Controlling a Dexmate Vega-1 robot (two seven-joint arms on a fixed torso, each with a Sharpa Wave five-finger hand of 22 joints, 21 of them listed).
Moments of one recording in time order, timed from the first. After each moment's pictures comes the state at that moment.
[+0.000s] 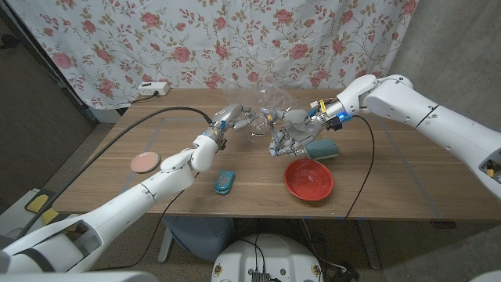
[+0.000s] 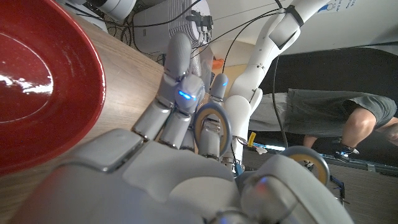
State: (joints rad) left arm 0.75 0.66 0.69 -1.65 0.47 0.07 0.35; left_hand 1.07 0.18 0.46 -0.10 0.20 0.84 -0.19 0.47 0.22 0.75 -0.21 0.69 0.54 0.49 -0.20 0.41 0.45 0.37 0.21 0.30 0.19; right arm -0.28 -0.84 -0.82 -1.73 0.67 -0.58 1.18; right_hand 0.20 -0.07 -0.33 0.14 0.38 0.74 0.15 0.38 0.80 0.46 0.17 1.34 1.11 0.92 -0.13 1.45 1.21 0.99 -0.15 1.30 0.40
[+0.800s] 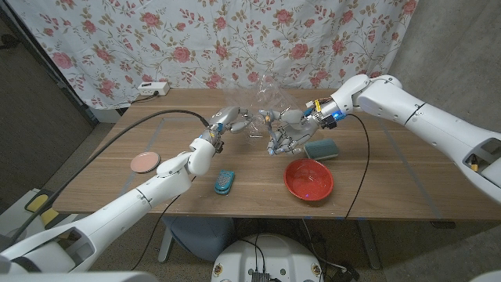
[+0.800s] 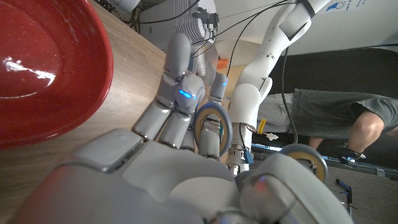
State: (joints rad) left arm 0.79 0.68 0.67 -1.69 0.47 0.08 0.36; left_hand 1.07 0.18 0.46 -0.10 0.20 0.84 -0.19 0.47 0.22 0.75 -0.21 0.69 0.55 0.49 -0.20 0.40 0.46 0.37 0.20 0.29 0.19; right arm -0.24 -0.77 -0.86 -1.61 0.61 -0.53 1.21; right_hand 0.22 -0.06 -0.33 0.14 0.38 0.74 0.15 0.37 0.81 0.46 0.17 1.34 1.10 0.92 -0.13 1.44 1.21 0.99 -0.15 1.31 0.38
